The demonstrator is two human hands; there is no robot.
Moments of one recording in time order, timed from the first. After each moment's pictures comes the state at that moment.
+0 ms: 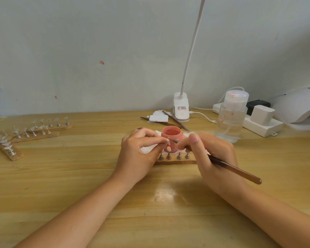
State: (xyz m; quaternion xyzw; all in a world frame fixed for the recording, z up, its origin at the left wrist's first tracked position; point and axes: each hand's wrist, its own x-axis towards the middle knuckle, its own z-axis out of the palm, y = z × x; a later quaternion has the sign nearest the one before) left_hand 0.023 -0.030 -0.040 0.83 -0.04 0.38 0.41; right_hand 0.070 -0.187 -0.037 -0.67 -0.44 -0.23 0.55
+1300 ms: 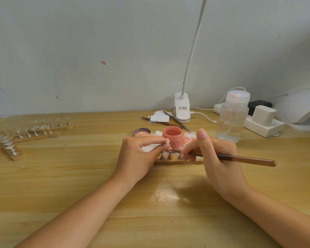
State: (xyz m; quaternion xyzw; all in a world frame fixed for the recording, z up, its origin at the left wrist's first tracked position) left_hand 0.027 -0.025 -0.043 0.81 -0.09 0.40 0.42; right_hand 0.062 -0.185 -0.033 -0.65 -0.37 -0.11 0.66
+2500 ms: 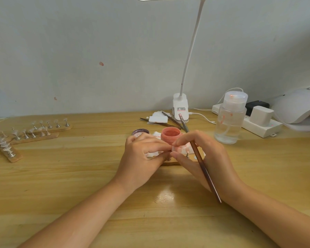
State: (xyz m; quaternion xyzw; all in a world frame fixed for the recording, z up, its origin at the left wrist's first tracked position) left_hand 0.019 -0.032 -0.040 0.87 -0.08 0.35 0.34; right_hand 0.071 -0.185 -0.033 -0.74 -0.45 -0.25 0.44
